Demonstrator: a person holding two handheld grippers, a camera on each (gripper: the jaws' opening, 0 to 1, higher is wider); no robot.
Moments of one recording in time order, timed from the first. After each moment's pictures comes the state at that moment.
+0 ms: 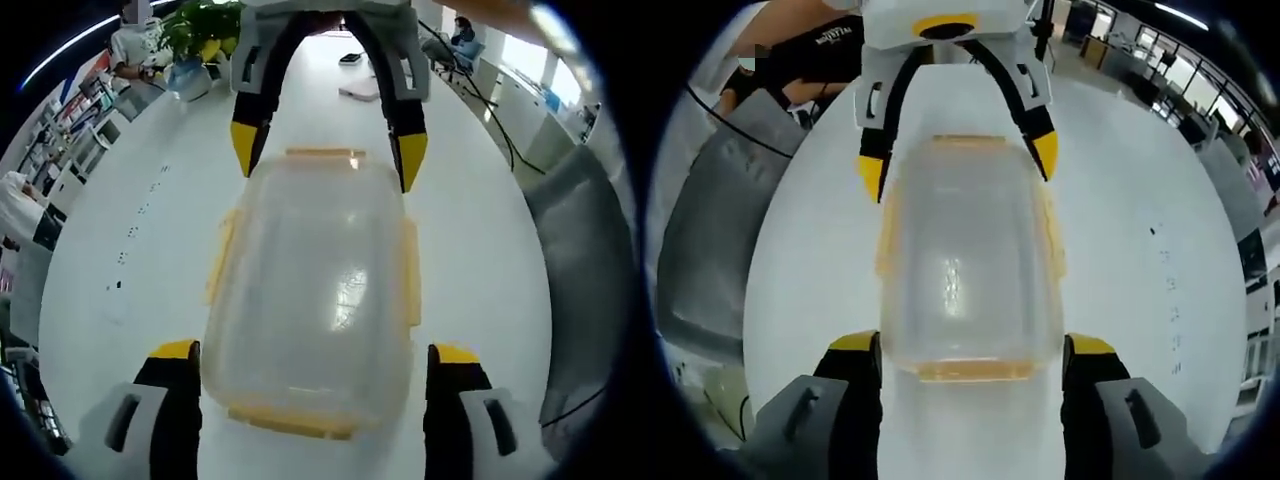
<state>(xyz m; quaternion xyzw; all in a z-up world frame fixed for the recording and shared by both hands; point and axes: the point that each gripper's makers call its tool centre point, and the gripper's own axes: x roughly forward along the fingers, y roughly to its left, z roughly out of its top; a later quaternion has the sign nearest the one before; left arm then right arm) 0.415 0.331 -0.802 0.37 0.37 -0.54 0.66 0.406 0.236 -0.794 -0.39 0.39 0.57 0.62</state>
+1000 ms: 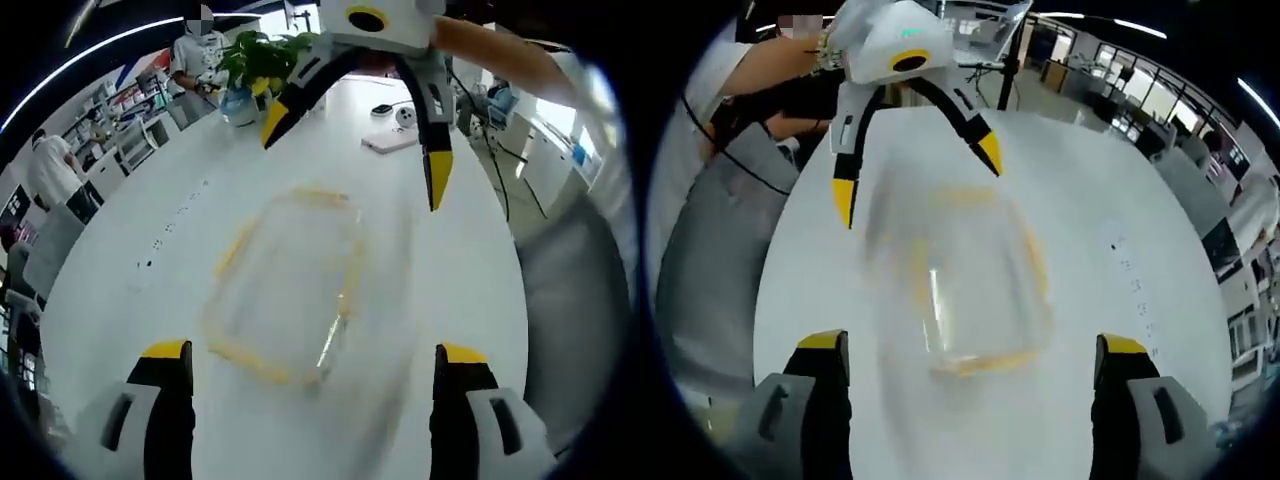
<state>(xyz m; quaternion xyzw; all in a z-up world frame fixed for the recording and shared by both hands) 0.364 0.355 -0.754 0.30 0.32 -0.50 0.75 0.379 0.239 -0.737 -0.33 0.32 0.53 0.71</state>
